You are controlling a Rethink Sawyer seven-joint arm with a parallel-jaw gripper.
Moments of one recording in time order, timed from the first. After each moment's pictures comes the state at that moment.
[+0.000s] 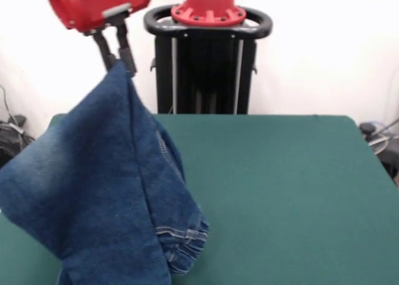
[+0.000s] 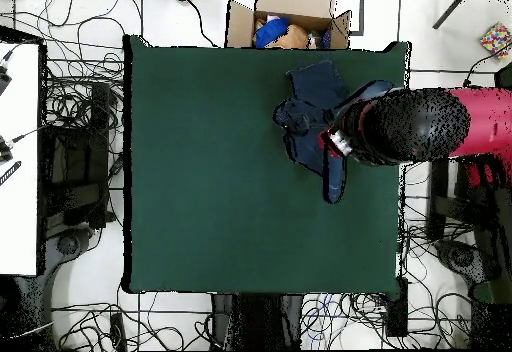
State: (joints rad) arm -1.08 -0.76 1.12 1.56 -0.55 1.21 1.03
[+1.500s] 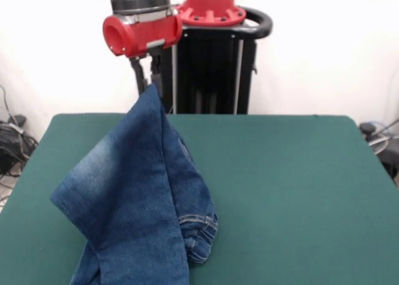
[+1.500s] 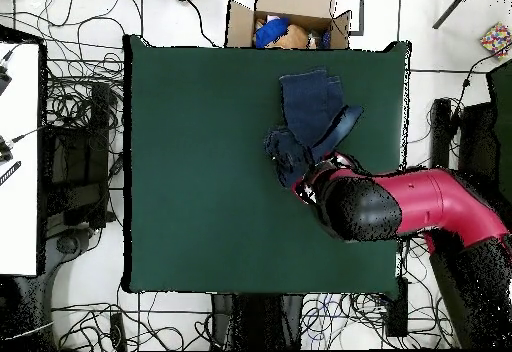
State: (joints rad) arm -1.10 -0.90 0.99 1.95 -0.58 0.72 1.03
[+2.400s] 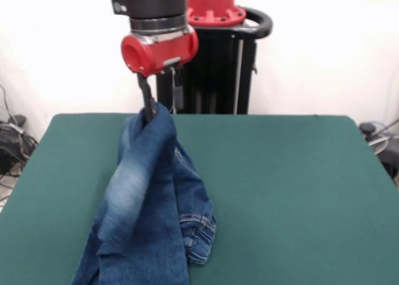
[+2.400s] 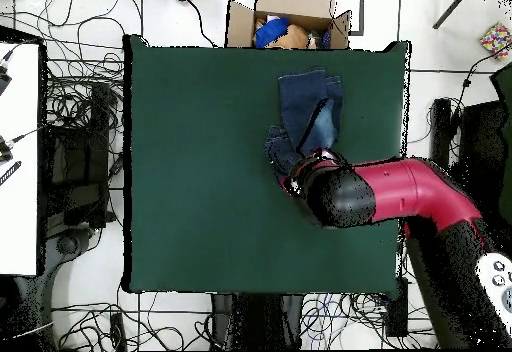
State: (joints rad) arm -0.95 -0.88 0.85 1.88 -0.58 0.72 1.03
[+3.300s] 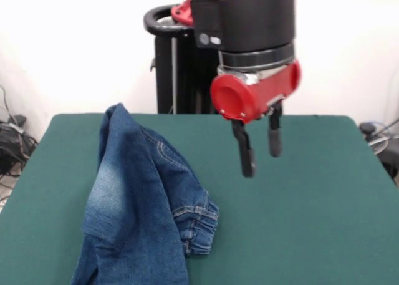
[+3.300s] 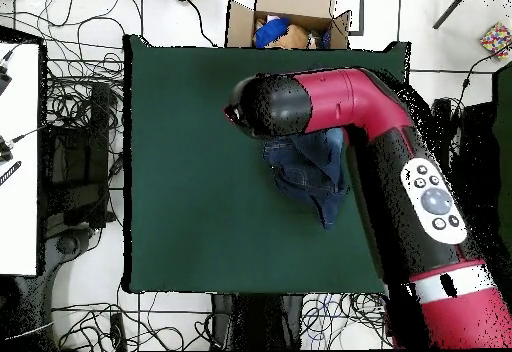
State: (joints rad) arm -0.66 -0.70 0.78 1.48 -0.48 0.85 1.03
